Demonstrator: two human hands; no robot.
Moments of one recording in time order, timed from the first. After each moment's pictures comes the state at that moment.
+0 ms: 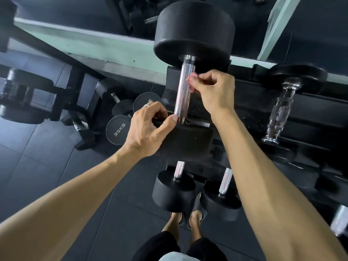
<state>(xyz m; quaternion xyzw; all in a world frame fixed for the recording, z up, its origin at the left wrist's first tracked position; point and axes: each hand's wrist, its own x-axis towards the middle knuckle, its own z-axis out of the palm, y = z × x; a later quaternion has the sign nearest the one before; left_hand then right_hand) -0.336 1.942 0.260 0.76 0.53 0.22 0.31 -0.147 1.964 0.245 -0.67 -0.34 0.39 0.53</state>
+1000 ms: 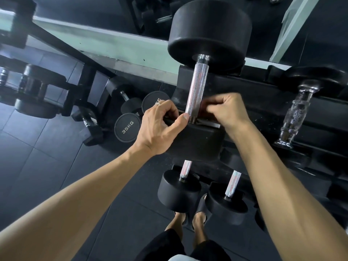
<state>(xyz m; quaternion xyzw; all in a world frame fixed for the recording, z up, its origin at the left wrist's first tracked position) -0.336 1.942 0.256 0.75 0.53 0.24 0.32 -0.145 1.939 0.231 -0.66 -0.33 0.54 0.40</state>
